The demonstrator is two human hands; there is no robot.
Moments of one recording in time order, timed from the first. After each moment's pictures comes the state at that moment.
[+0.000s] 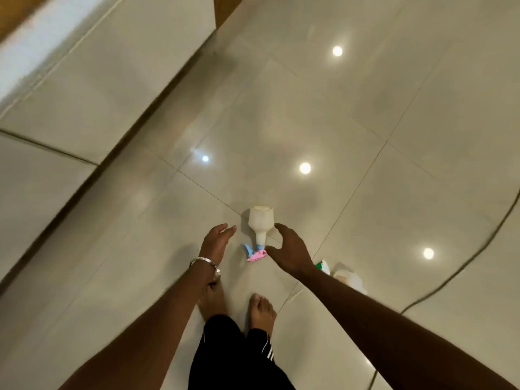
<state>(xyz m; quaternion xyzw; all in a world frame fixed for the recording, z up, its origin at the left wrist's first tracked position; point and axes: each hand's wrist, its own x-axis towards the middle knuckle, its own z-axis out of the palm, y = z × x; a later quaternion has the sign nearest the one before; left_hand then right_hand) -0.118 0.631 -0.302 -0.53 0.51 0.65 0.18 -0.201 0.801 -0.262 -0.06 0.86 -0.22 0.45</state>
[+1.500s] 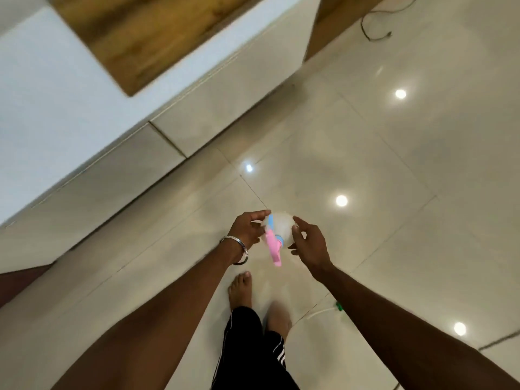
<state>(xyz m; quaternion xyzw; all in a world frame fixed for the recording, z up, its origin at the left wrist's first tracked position) -0.104 0.569 -0.186 -0.47 0.53 0.70 0.10 -0.195 0.724 -0.195 -0.09 0.83 -0.39 0.40</state>
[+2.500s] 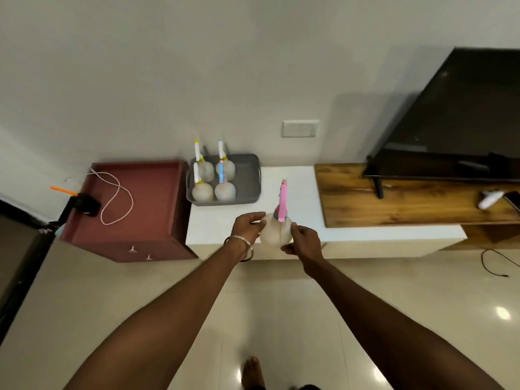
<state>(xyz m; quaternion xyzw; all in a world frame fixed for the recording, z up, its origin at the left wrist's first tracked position) 0.180 0.321 0.202 -0.63 0.41 0.59 -0.30 0.028 0.370 0.187 -0.33 0.70 -0.39 0.50</state>
